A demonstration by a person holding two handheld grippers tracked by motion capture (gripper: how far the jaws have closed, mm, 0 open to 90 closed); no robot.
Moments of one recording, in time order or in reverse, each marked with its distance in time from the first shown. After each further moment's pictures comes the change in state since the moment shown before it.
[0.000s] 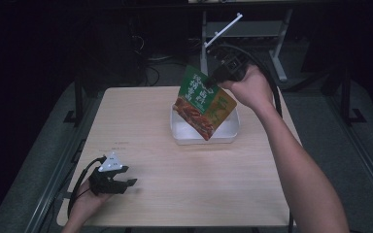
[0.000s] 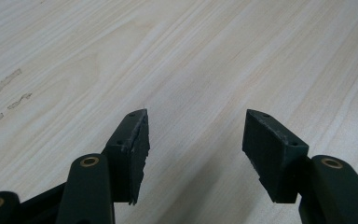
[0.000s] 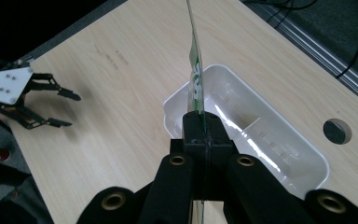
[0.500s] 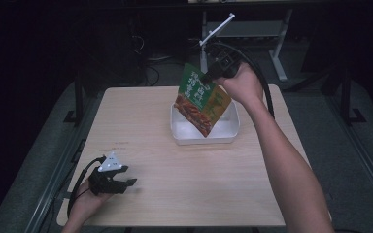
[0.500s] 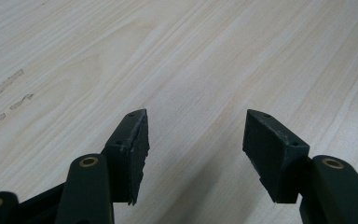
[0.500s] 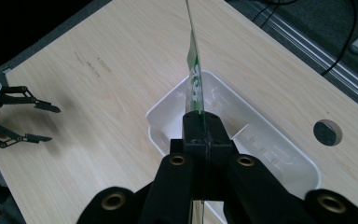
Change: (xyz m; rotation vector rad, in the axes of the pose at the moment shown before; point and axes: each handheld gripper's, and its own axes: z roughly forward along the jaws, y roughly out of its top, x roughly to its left) left arm 0.000 0.000 -0.001 -0.004 0.003 0.002; right arm -0.013 0.013 0.021 0.007 -0.039 0.038
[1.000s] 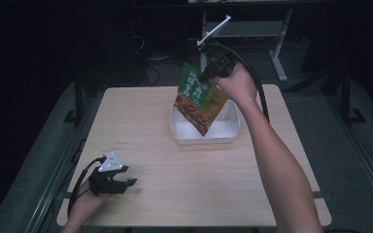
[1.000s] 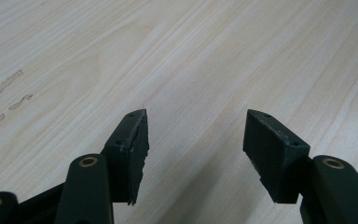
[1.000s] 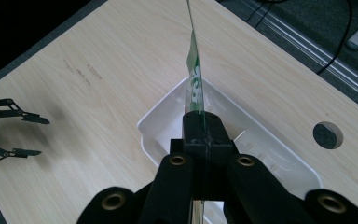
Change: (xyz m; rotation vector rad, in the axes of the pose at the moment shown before) left arm 0.000 0.000 0.000 0.002 -0.001 0.002; right arm -0.008 0.007 0.017 -0.002 -0.014 0.033
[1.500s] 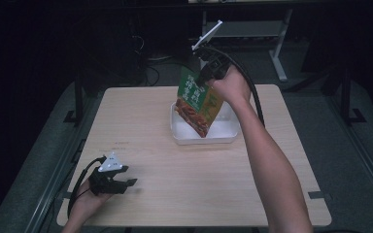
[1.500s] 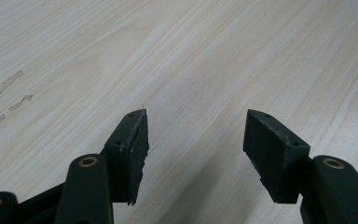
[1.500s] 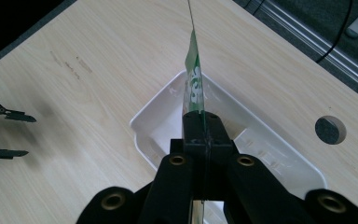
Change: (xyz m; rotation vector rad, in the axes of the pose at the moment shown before) left arm 0.000 0.000 0.000 -0.001 0.001 0.002; right arm 0.001 0.005 0.021 0.052 -0.022 0.009
